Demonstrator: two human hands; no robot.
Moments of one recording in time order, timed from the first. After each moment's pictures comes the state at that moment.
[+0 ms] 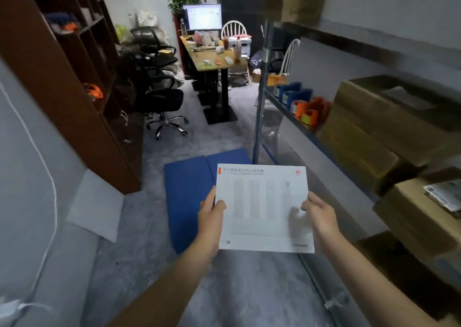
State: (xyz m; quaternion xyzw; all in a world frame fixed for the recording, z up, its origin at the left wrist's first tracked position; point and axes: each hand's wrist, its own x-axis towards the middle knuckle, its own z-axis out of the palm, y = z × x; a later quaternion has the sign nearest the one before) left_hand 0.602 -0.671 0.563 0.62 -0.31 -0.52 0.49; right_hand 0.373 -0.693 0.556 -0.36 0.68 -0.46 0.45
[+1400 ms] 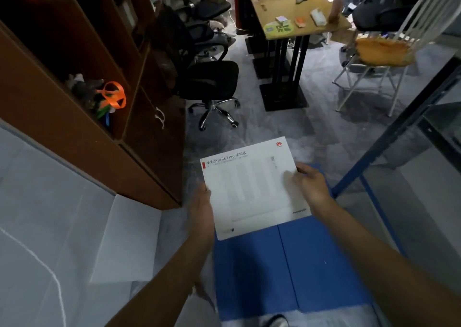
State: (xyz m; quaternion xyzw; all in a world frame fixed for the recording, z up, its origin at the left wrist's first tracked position) left_hand 0.951 -1.236 0.471 0.67 -0.16 -0.50 0.53; right_hand 0.734 -1.346 0.488 -0.45 0.61 -0.35 0.54
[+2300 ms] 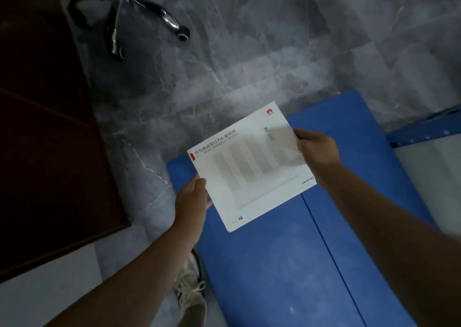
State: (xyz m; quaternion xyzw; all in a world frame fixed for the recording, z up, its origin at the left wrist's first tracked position) left_hand 1.111 -1.560 -0.017 0.74 -0.17 -0.59 0.29; right_hand 0.875 -1.643 0.023 -0.34 0.78 -0.26 0.46
